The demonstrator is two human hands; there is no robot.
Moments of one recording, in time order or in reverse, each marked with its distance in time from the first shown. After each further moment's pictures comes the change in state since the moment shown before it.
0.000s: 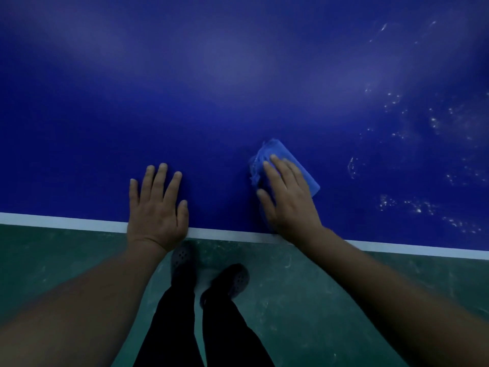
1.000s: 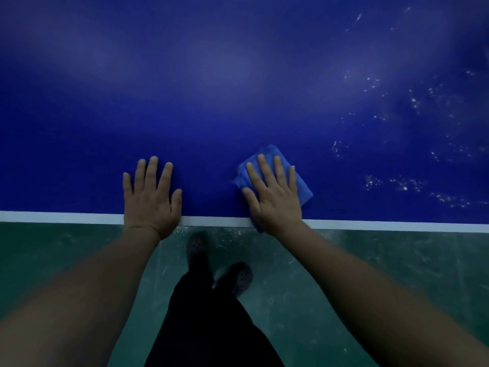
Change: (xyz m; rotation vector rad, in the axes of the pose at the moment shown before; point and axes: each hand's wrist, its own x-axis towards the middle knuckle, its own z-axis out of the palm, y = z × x) left_hand 0.002 0.006 -0.006 0.099 -0.101 -0.023; right_hand -0.026 0.007 0.033 -0.201 -0.159 0.127
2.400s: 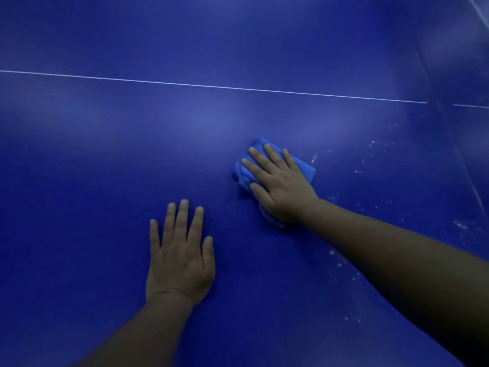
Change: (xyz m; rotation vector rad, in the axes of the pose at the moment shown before) left_hand 0.320 0.249 -0.023 -0.095 0.083 0.069; right_hand 0.385 0.281 -0.125 -0.069 0.037 -0.276
